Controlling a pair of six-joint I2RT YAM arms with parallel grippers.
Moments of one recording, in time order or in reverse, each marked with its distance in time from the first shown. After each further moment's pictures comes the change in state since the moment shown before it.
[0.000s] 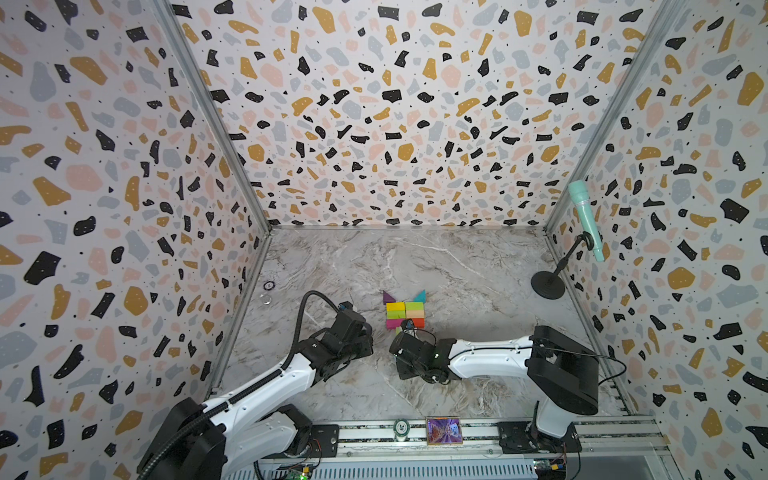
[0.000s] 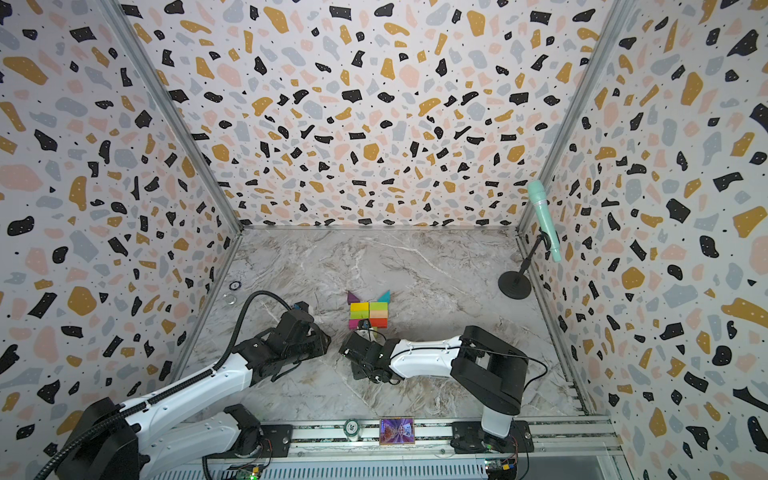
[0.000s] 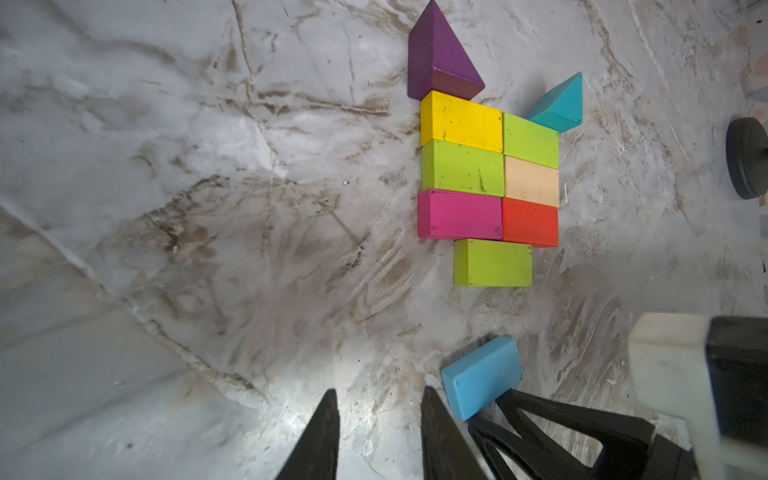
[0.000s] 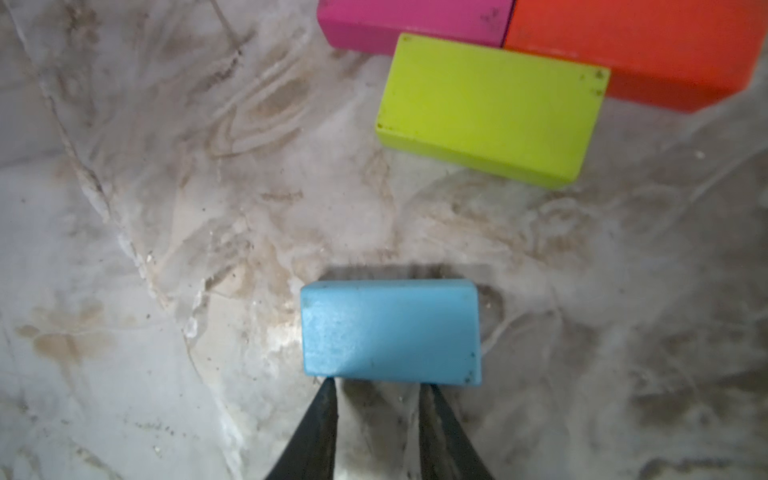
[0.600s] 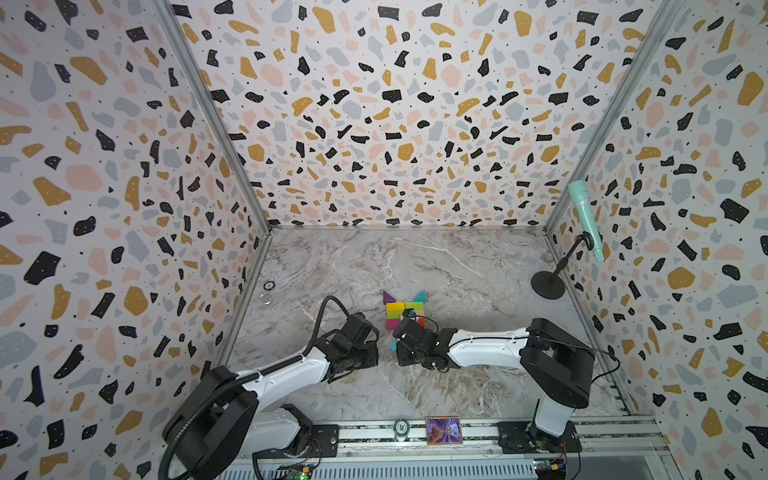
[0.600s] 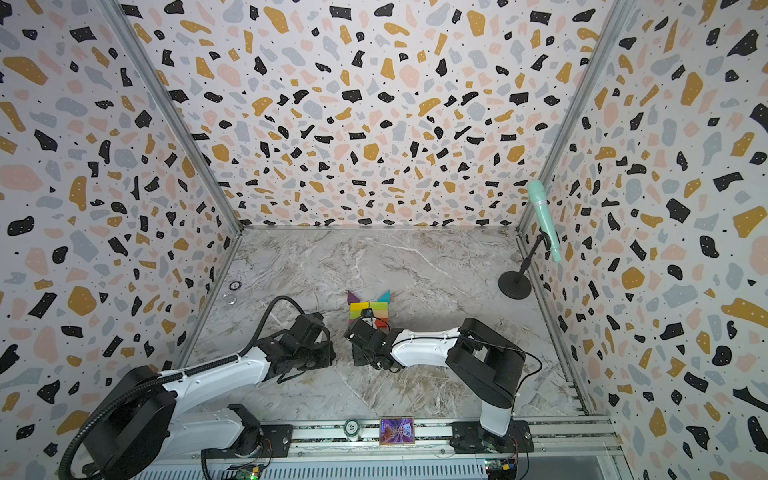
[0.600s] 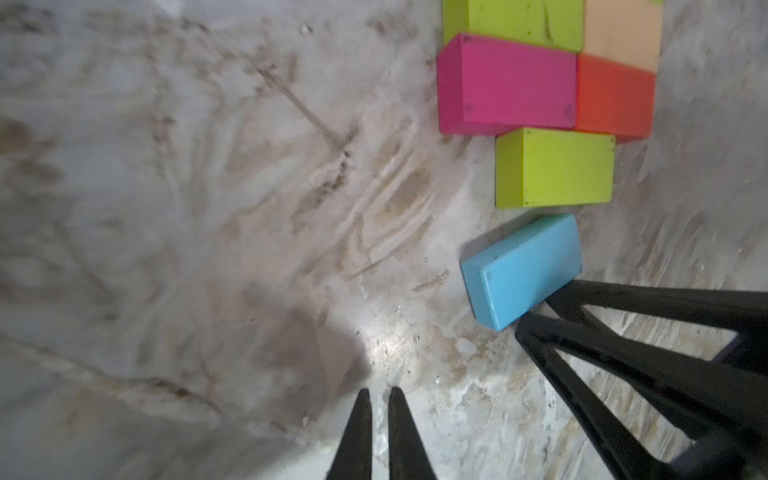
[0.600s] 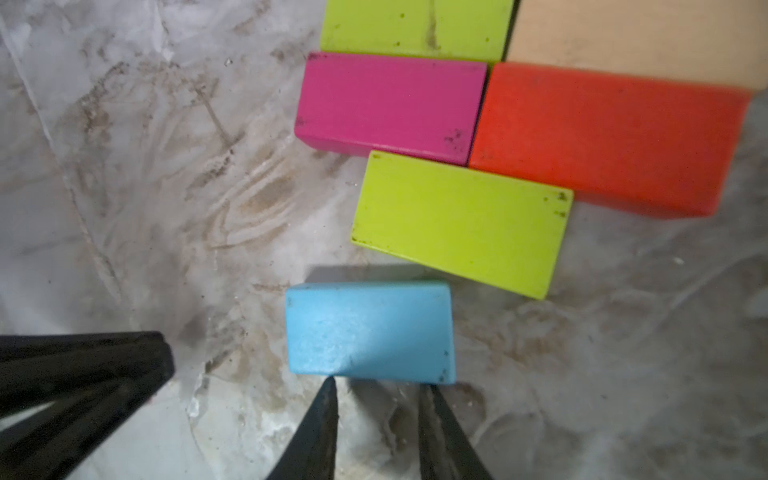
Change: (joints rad) left arm -0.029 0.200 -0.032 0.076 0.154 0.076; right arm -0.087 0.025 0.014 0.069 -0.053 -0.024
